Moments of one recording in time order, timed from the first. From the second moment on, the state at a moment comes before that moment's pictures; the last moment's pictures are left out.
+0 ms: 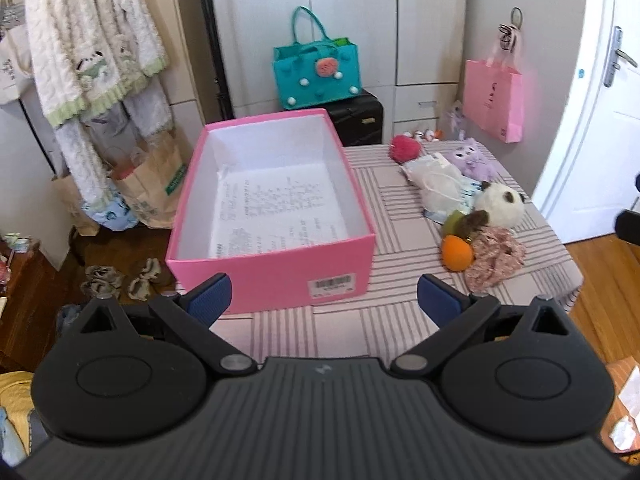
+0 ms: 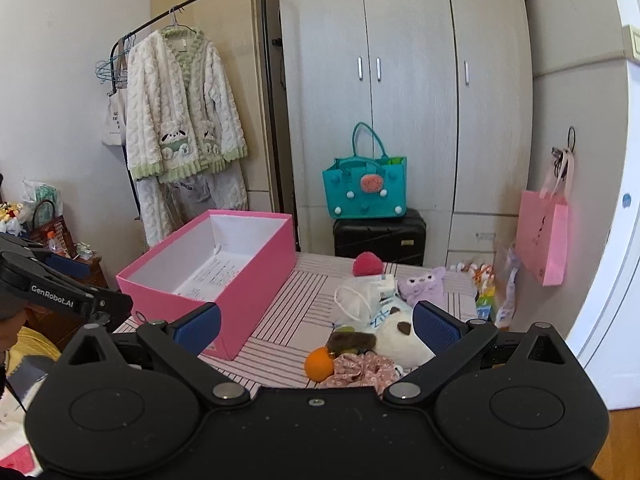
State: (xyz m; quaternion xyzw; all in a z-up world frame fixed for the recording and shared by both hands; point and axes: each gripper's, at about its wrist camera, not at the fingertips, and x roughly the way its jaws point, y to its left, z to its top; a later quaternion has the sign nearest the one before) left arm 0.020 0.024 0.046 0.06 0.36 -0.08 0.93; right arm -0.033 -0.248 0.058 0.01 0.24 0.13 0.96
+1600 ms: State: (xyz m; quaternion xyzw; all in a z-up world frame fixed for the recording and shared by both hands) left arm -0.005 0.030 0.023 0.06 0.30 -0.02 0.95; right arm -0.041 -0.232 0.032 -0.02 0.22 0.07 0.97
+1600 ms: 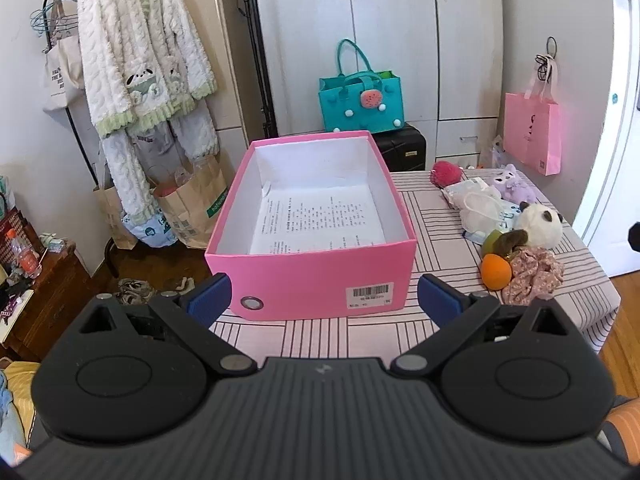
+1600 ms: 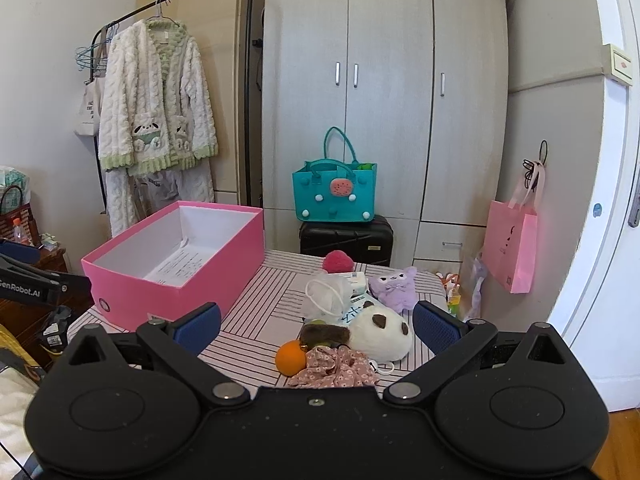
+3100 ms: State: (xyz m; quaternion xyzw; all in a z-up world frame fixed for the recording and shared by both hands) left arm 0.061 -0.095 -0.037 0.12 0.32 -0.28 0.90; right arm 0.038 -0.283 -0.130 -0.08 0.27 0.22 0.94
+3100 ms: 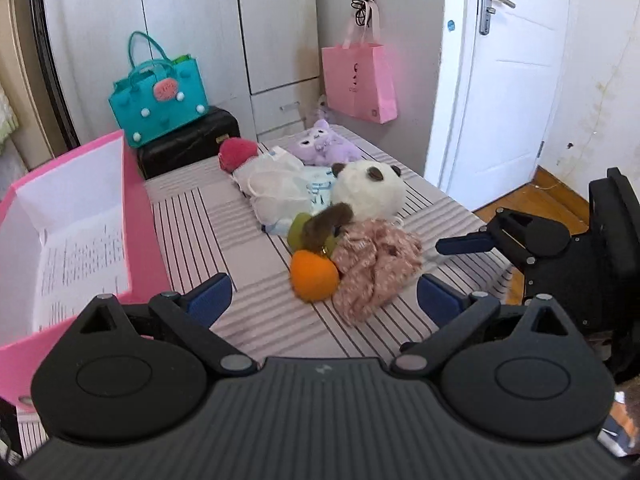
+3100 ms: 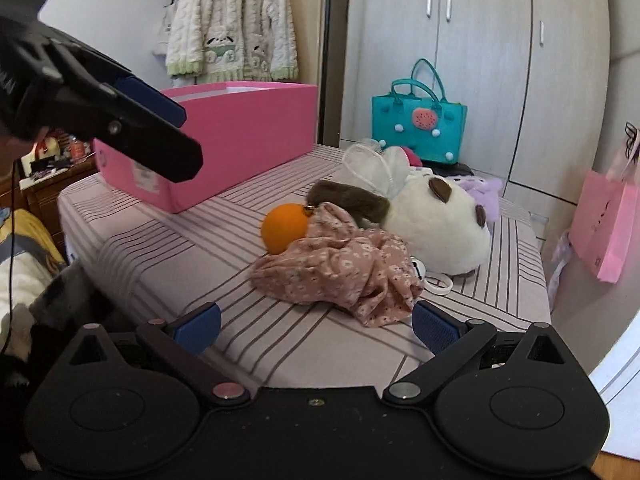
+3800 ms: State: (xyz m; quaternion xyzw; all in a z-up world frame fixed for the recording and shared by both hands) left arm 0.118 -0.115 -0.082 0.08 0.39 -0.30 0.87; right arm 0.070 -0.307 -0.137 -0.01 0.27 0.18 0.95
